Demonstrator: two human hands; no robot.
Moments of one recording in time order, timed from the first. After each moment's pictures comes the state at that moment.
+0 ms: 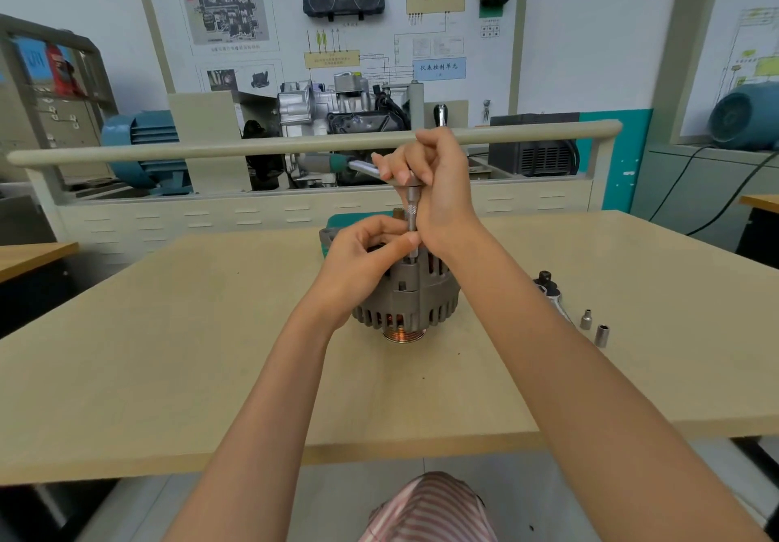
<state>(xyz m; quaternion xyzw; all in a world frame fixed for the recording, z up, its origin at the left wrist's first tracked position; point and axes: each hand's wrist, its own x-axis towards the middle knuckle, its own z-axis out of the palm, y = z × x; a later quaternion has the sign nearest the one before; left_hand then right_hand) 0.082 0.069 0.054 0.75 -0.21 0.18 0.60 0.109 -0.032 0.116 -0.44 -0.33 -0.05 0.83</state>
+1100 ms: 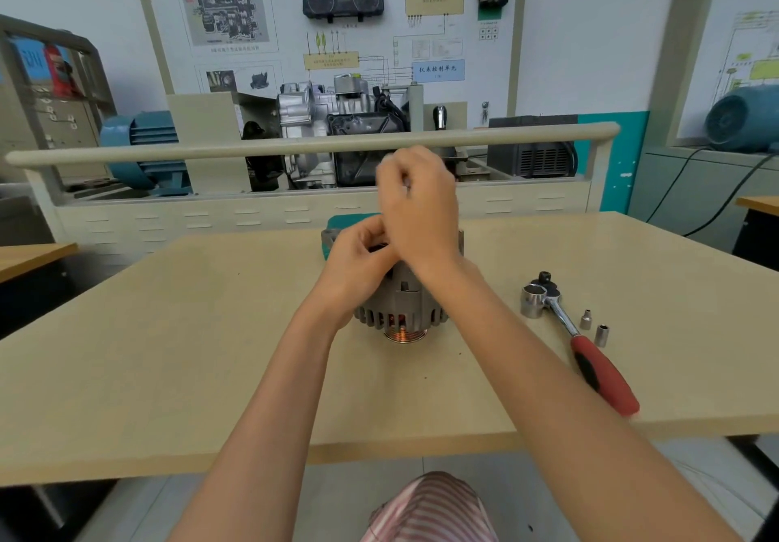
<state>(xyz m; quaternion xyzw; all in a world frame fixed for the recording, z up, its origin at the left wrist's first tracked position) 0.083 0.071 0.053 0.75 -0.21 0.20 0.59 0.092 -0.017 0.096 -0.70 -0.24 -0.45 0.51</state>
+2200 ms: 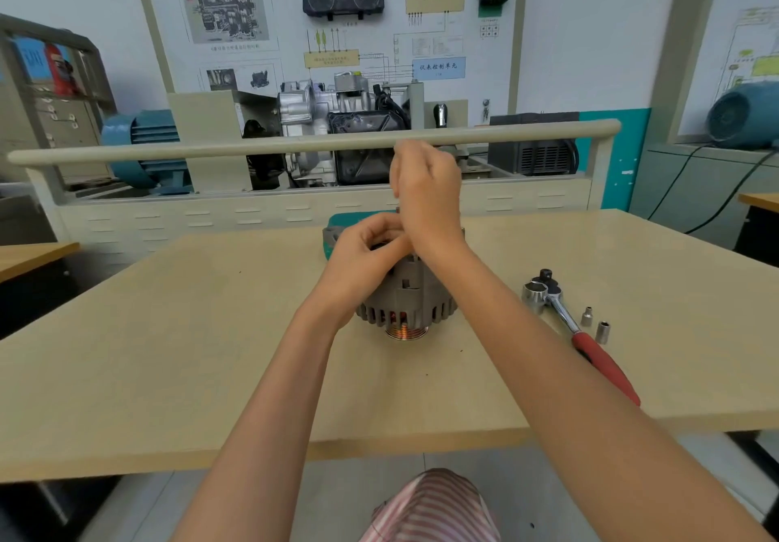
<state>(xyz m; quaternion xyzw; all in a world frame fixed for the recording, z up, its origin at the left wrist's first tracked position) 0.081 0.070 0.053 0.75 -0.22 0.19 0.59 0.087 -0.015 0.107 -0.62 -0.26 -0.34 0.66</state>
